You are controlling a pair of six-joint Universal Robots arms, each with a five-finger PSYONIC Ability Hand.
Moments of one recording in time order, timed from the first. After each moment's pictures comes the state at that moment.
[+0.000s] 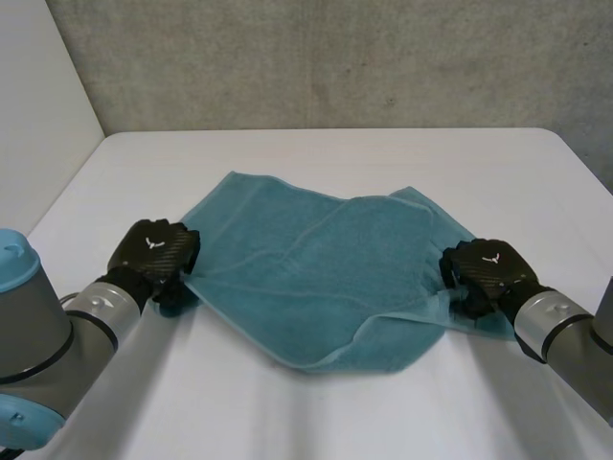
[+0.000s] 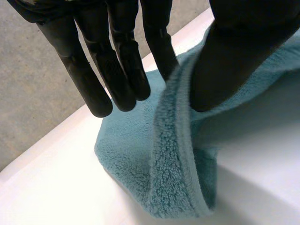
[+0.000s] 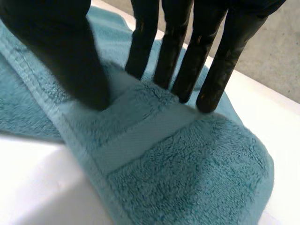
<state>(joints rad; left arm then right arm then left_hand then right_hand) 4.45 -1.85 -1.90 3.51 -1.36 3.54 1.71 -1.20 1.88 -0.29 1.18 2.81 0.90 0.92 0.93 0.92 0.75 0.88 1.00 1.00 1.00 0.78</state>
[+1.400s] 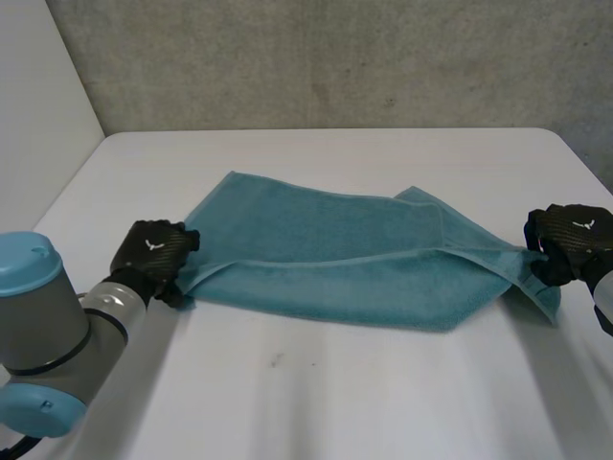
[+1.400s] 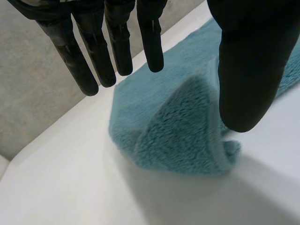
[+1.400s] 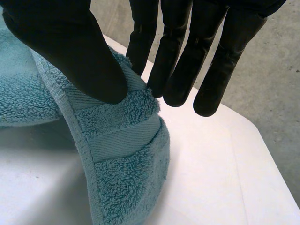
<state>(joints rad) 4.45 -1.94 -1.87 3.55 -1.44 3.57 1.52 -1.40 1.91 -0.24 1.25 2.81 0.51 0.49 0.50 0.48 0.30 0.98 1.18 1.19 1.19 0.97</state>
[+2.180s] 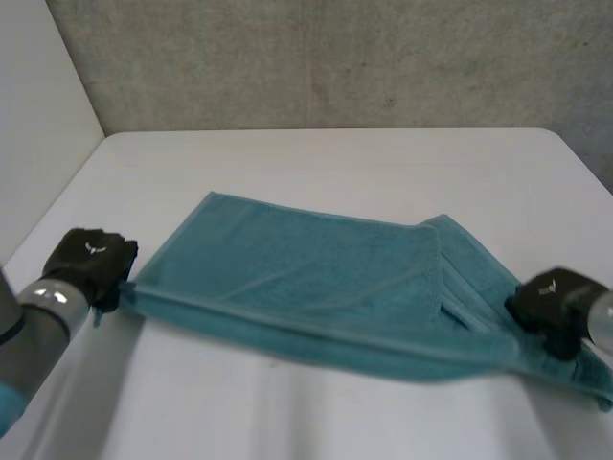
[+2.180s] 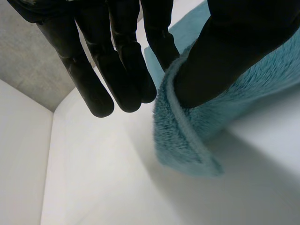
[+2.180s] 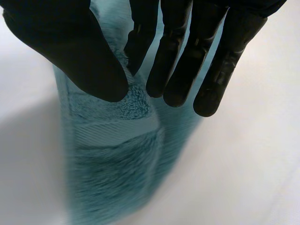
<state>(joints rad) 4.57 -1.77 -1.89 3.30 -1.51 3.72 1.57 -1.30 1.73 0.36 1.32 2.17 1.11 1.20 1.19 1.20 0.99 0.98 1.18 1.19 1.19 0.99</state>
